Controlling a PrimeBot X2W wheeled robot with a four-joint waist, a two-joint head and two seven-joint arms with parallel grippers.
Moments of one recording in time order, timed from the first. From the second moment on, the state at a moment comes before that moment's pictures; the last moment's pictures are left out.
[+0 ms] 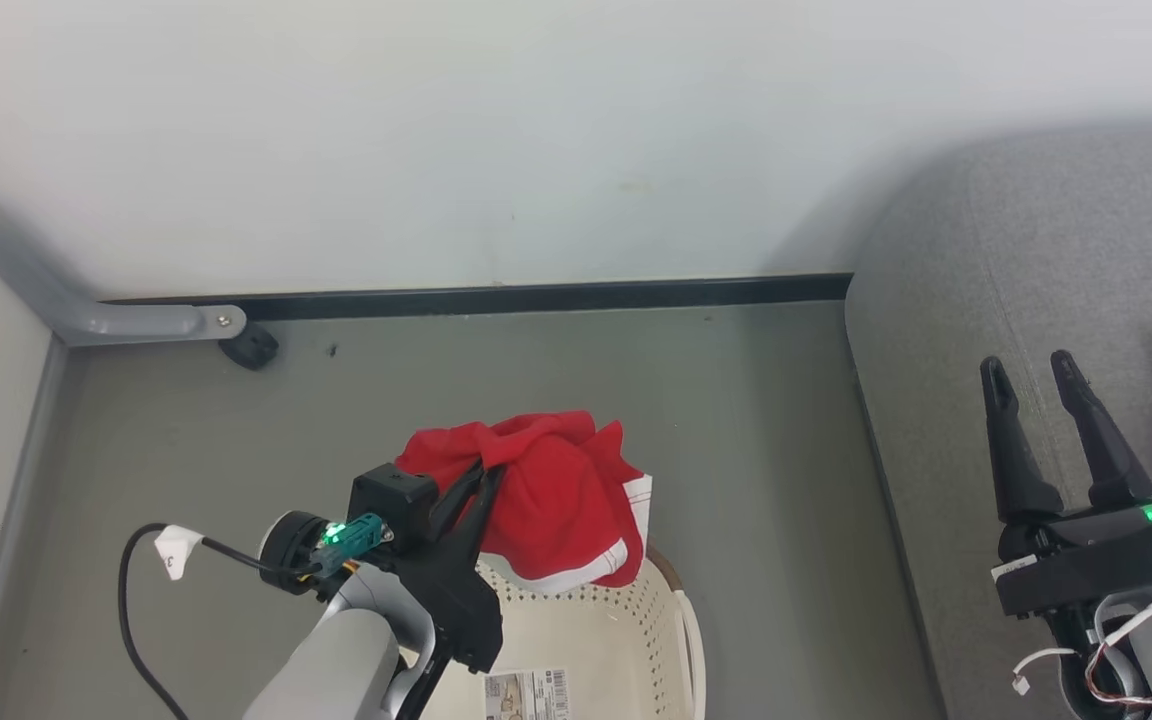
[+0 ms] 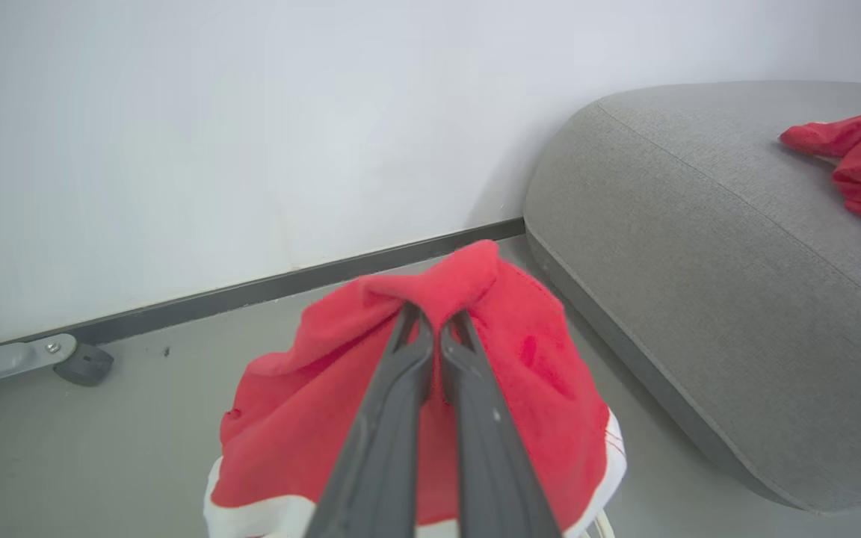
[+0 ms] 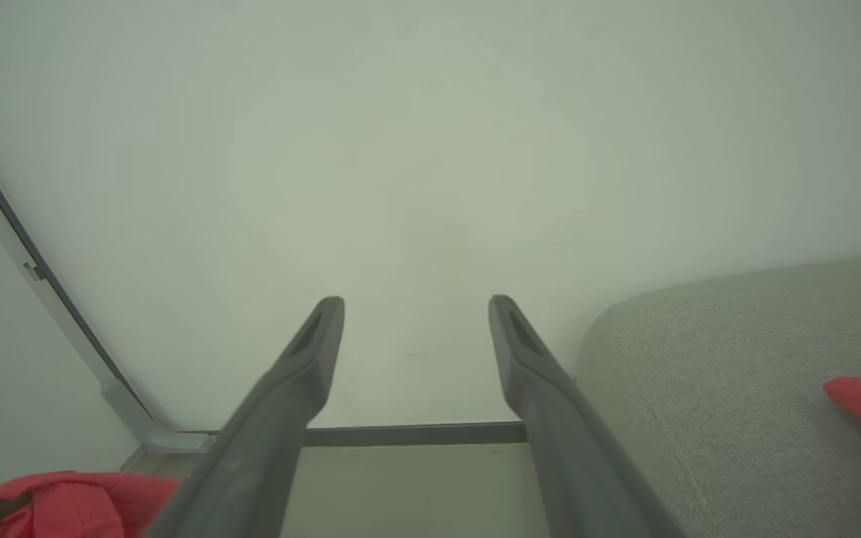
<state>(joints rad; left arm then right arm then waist) -0.62 0.06 -0.60 0.83 -0.50 -0.12 -0.25 -0.35 -0.32 0.21 0.24 0.54 0.12 -0.26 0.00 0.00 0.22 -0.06</state>
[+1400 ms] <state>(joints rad) -0.54 0.14 -0.59 0.27 -0.47 -0.06 -0.18 -0.43 -0.33 0.82 0.33 0.61 0.12 -0.22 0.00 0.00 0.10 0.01</state>
